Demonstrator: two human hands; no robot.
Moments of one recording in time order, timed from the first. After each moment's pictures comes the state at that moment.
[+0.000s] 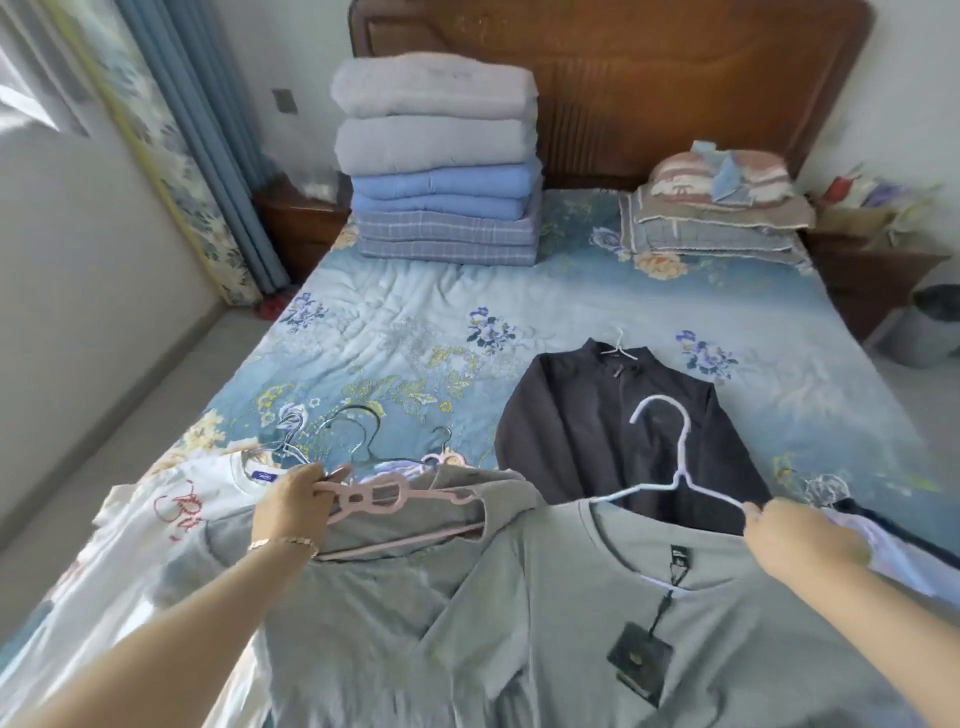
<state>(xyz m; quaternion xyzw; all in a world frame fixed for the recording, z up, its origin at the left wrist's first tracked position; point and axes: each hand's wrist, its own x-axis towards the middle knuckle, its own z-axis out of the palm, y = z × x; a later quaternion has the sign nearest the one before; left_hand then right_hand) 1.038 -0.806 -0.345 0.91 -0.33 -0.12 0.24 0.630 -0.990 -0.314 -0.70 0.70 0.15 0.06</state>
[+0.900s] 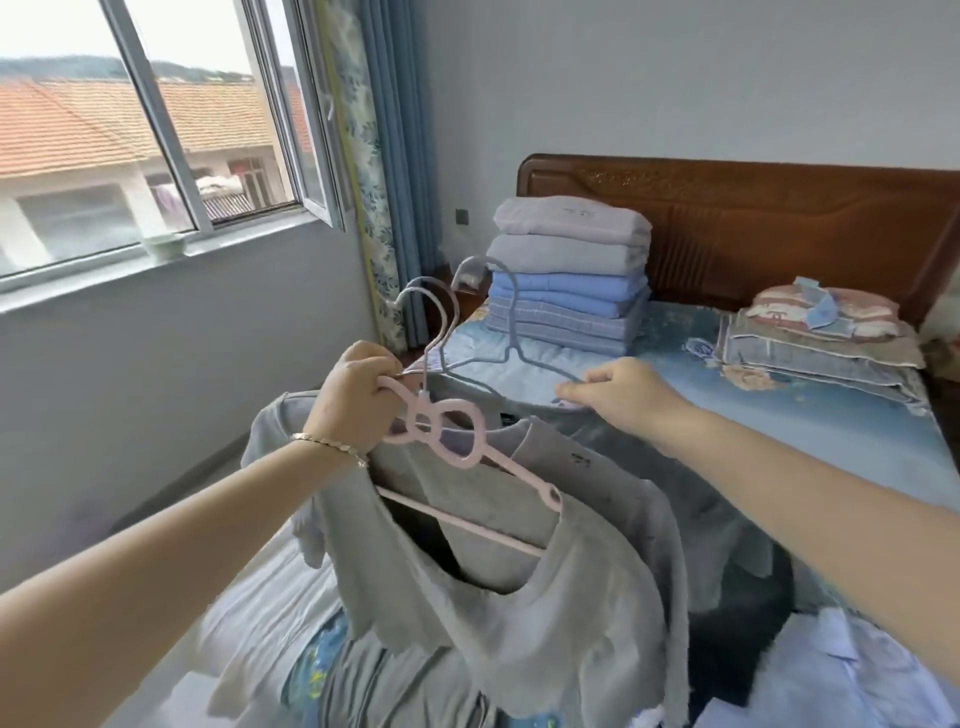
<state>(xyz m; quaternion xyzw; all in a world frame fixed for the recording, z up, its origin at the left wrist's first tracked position) 0.842 -0.654 -0.099 0.80 -0.41 0.12 0.42 0.653 -0.830 -0.063 -0.86 0.31 -0.14 0.38</state>
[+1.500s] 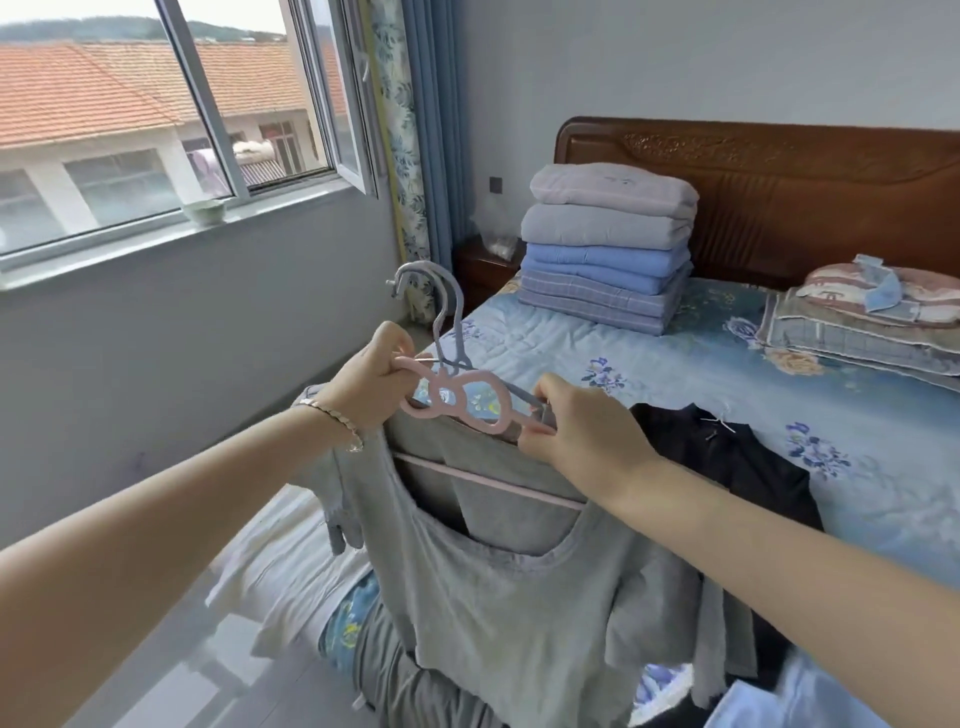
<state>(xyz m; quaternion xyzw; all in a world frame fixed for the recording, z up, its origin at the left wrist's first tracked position) 0.859 -0.625 -0.092 0.85 -0.36 -0.05 0.39 0.677 -0.758 -0.089 -0.95 0.16 -0.14 0.21</state>
